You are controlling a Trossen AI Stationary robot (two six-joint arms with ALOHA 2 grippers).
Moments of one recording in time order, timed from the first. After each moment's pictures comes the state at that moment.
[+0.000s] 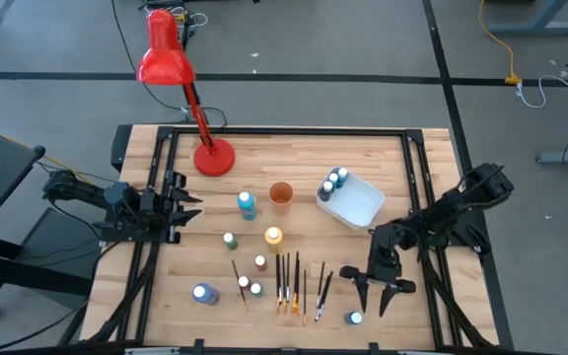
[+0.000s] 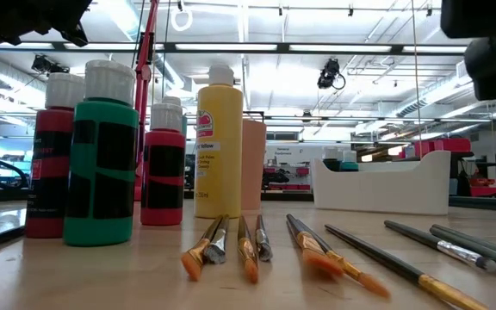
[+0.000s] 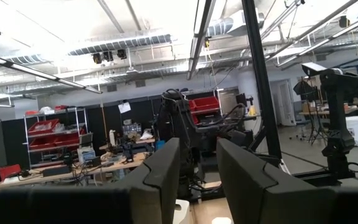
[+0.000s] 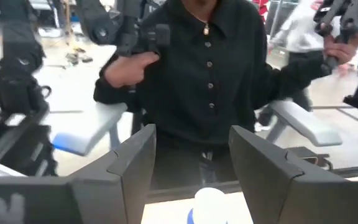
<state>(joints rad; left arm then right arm) -0.31 0.16 0.06 0.53 -0.25 0.25 0.41 1.55 0.36 1.13 -0.93 -0.17</state>
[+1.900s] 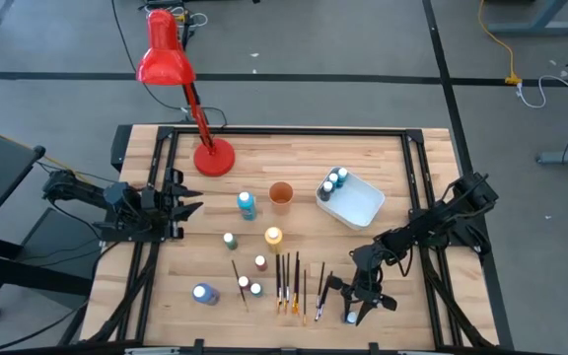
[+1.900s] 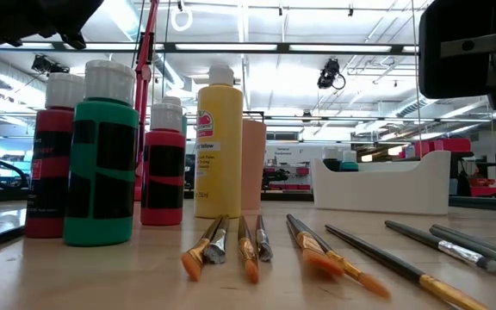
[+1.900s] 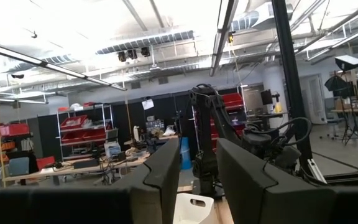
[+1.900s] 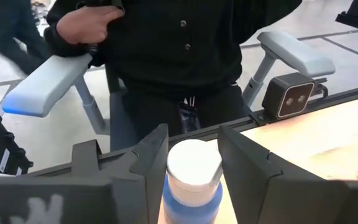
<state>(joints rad) -0.31 0.16 0.06 0.54 -0.35 0.28 0.49 1.72 0.52 0.84 -0.71 -0.26</state>
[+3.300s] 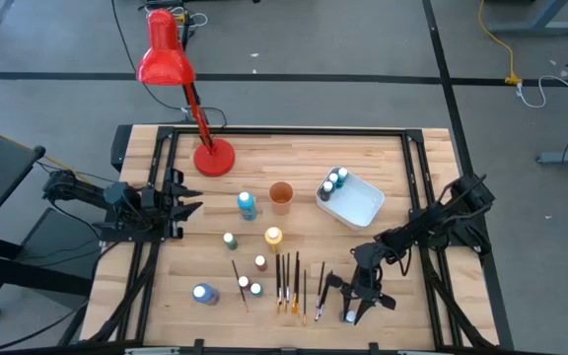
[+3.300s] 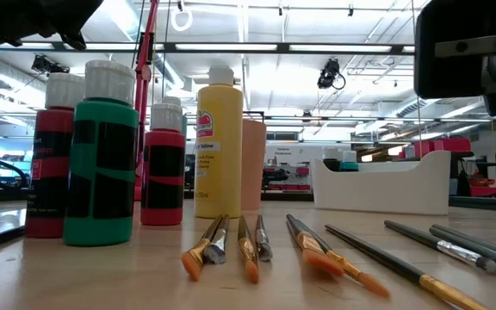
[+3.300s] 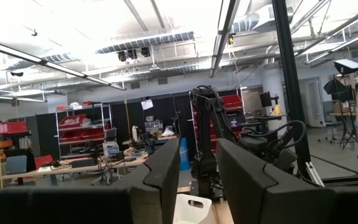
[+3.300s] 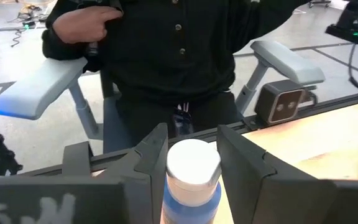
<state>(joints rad) -0.31 0.16 0.06 0.54 -0.35 0.27 0.47 1.74 0.50 0.94 -0.71 -0.25</state>
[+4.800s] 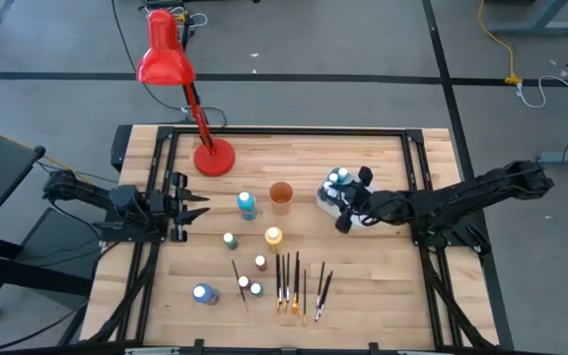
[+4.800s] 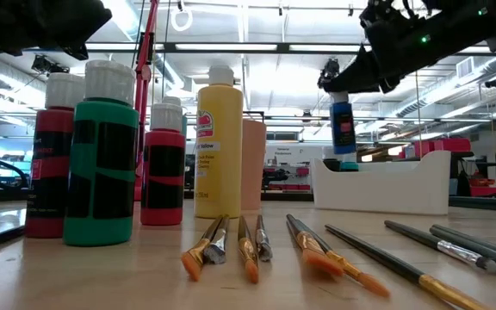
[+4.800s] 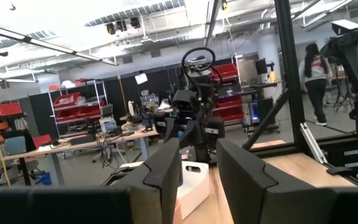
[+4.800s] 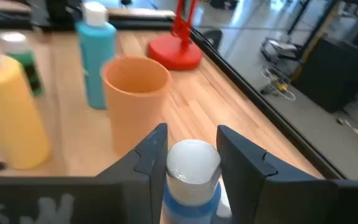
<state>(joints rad) -0.31 0.16 0.06 0.40 -0.35 0.27 0.13 1.12 0.50 0.24 0.62 0.03</state>
